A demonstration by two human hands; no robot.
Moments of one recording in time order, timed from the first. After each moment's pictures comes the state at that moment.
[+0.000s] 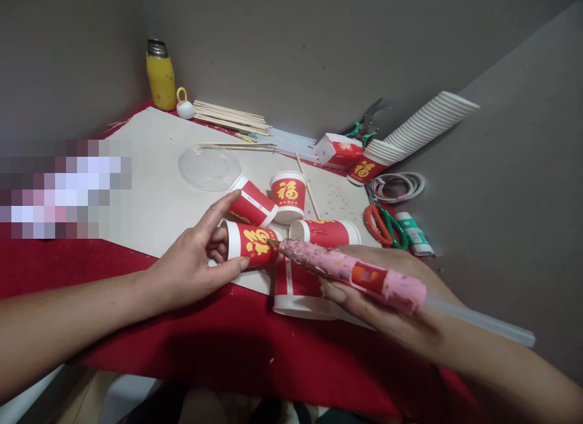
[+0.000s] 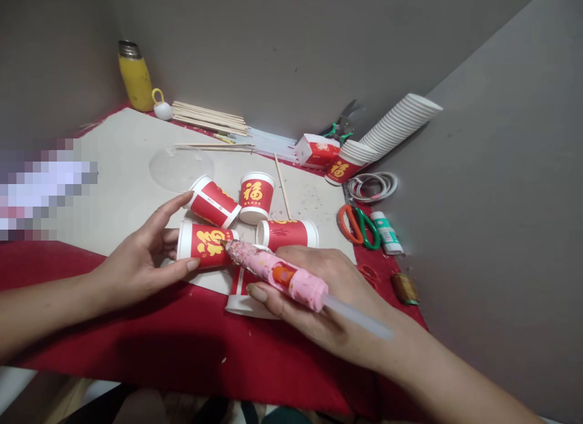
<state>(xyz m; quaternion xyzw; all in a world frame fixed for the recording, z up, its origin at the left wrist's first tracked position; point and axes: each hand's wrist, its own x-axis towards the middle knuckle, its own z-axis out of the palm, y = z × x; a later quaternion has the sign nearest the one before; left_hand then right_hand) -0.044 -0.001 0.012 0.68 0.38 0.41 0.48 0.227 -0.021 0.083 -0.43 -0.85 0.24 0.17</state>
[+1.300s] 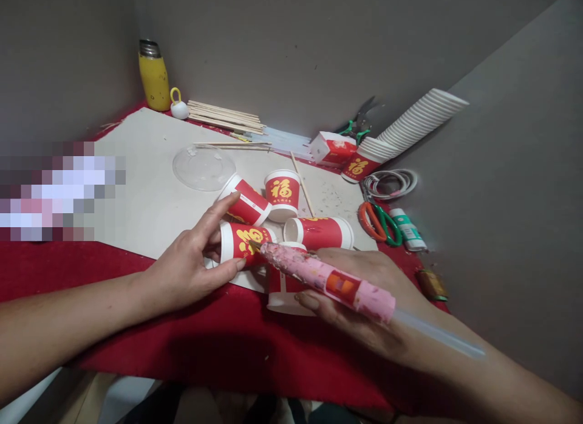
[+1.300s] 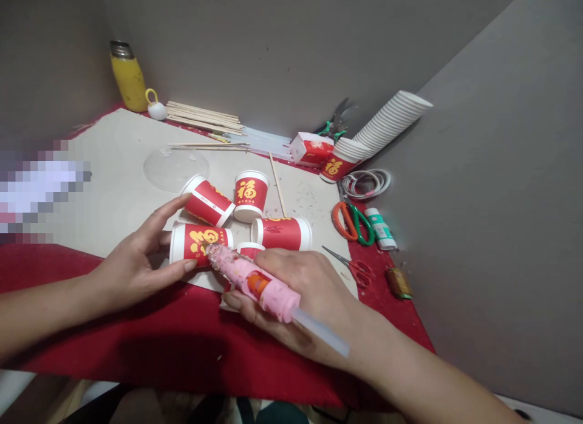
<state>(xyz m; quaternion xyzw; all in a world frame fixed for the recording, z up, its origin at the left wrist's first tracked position) -0.040 -0.003 0.013 0.67 0.39 0.38 0.51 0.213 -0.028 0.079 -0.39 -0.90 0.14 0.16</state>
